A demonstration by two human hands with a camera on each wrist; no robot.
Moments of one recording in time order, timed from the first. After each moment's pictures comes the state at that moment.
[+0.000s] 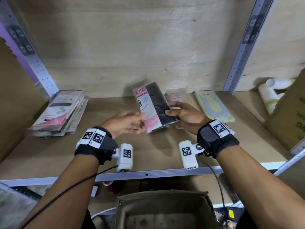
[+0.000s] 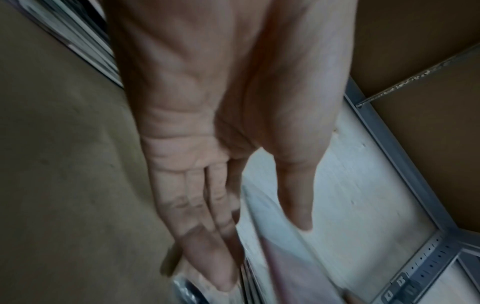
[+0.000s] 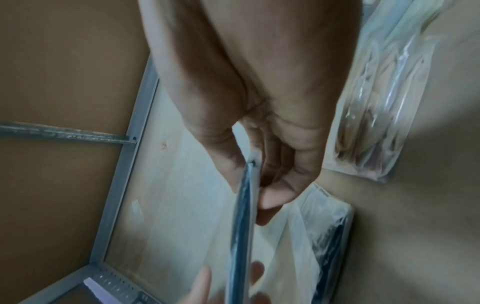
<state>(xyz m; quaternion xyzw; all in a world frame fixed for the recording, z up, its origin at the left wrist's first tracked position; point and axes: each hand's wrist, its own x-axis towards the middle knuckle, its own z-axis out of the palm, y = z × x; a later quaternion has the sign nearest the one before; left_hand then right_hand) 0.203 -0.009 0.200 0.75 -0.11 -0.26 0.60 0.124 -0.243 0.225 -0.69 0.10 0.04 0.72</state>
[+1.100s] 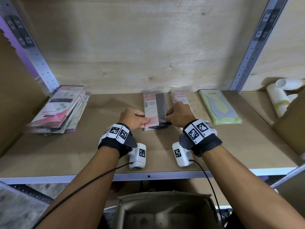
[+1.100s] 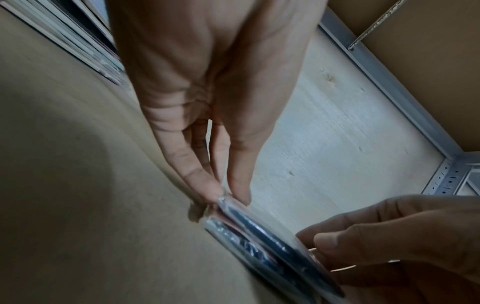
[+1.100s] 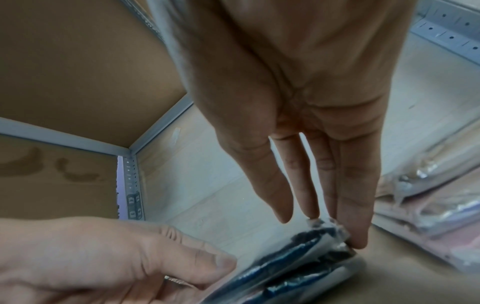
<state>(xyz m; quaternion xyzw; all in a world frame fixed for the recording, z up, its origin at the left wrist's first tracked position) 0.230 -0.042 0.171 0.83 -0.05 -0.13 0.54 0.161 -0.219 0.213 -0.93 0.15 -0.04 0.32</state>
